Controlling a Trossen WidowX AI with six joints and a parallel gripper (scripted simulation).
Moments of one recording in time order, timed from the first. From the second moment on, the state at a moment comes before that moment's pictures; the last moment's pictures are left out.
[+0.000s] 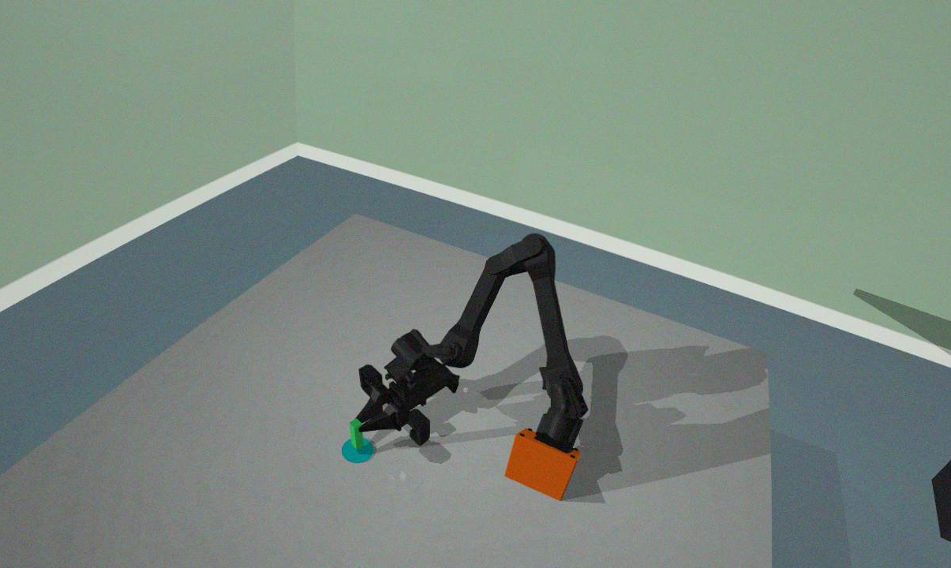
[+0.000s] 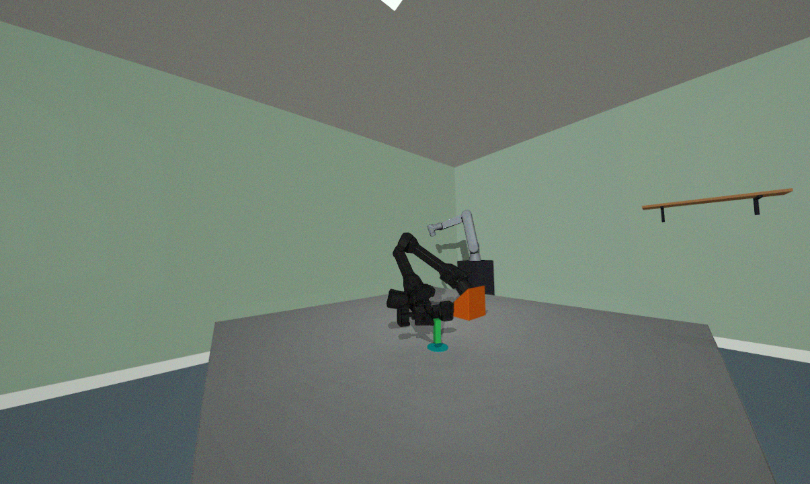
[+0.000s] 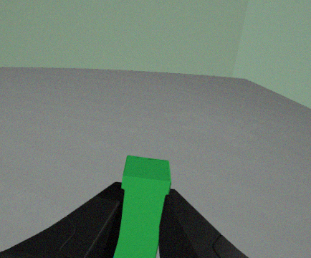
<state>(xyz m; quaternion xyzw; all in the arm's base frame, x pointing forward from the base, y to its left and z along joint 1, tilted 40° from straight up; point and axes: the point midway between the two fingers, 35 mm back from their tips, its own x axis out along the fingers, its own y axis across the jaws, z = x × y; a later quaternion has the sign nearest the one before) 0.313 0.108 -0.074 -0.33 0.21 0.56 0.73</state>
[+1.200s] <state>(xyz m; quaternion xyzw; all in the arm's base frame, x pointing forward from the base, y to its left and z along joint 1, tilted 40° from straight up) 0.316 0.124 -0.056 -0.33 0.20 0.56 0.73</state>
